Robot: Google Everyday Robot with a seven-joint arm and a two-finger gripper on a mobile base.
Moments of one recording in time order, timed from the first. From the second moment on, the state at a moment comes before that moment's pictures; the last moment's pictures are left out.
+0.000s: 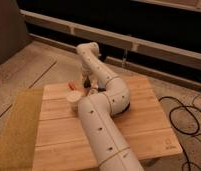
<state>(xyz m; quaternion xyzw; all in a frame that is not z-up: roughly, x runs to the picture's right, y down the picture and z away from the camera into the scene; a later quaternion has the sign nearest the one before) -0.055 -0.072 0.997 -0.27 0.17 0.56 0.76</state>
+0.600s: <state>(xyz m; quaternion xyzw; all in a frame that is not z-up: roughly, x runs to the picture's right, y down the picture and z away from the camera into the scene) 0.017 -0.119 0.965 -0.20 0.20 0.62 0.73</state>
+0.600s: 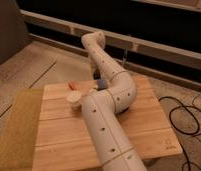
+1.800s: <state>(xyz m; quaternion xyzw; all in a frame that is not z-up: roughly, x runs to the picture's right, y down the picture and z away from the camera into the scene) 0.047 -0.047 0.980 -0.22 0.32 0.64 0.66</state>
